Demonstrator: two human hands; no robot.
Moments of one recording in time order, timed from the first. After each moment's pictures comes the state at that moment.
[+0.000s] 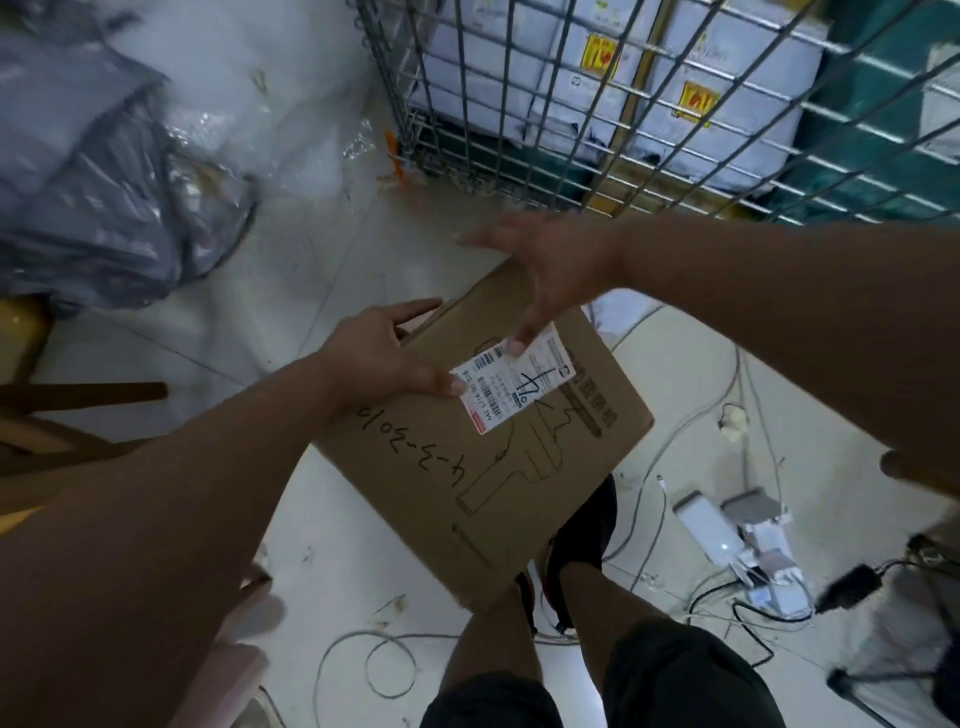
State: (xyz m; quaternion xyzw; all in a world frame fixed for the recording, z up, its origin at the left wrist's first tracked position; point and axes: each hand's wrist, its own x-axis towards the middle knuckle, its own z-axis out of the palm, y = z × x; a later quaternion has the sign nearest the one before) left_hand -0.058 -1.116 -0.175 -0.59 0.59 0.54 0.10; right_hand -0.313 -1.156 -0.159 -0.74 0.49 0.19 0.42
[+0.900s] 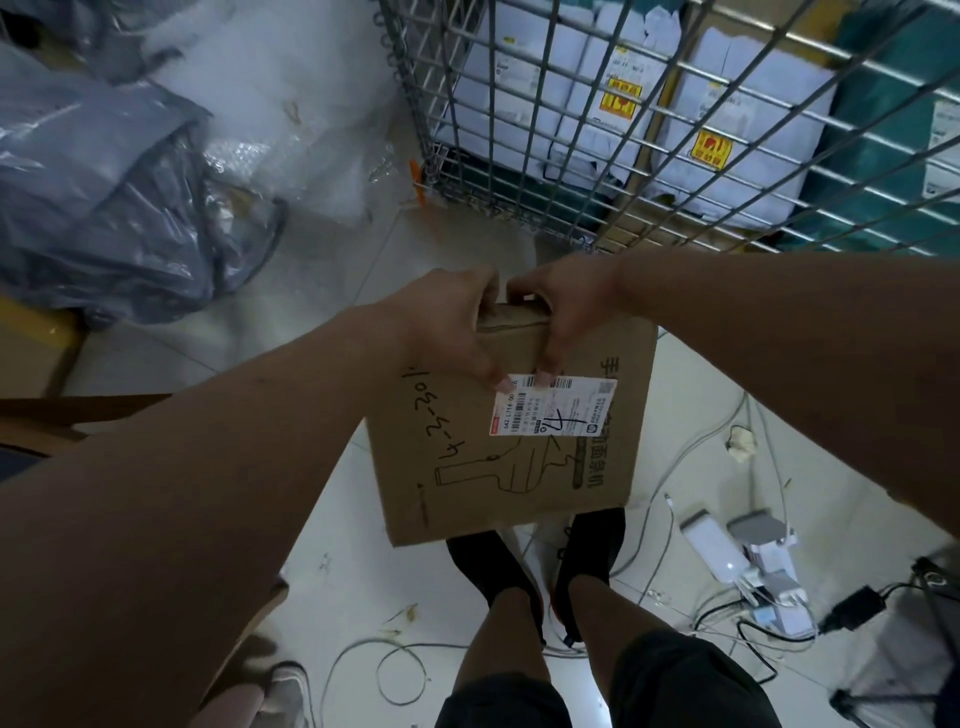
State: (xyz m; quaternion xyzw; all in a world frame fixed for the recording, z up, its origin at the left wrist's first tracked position) left_hand -0.109 -1.181 -0.143 -0.44 0.77 0.41 0.20; right_hand -0.303 -1.177 -0.155 -0.67 0.50 0.25 0.49
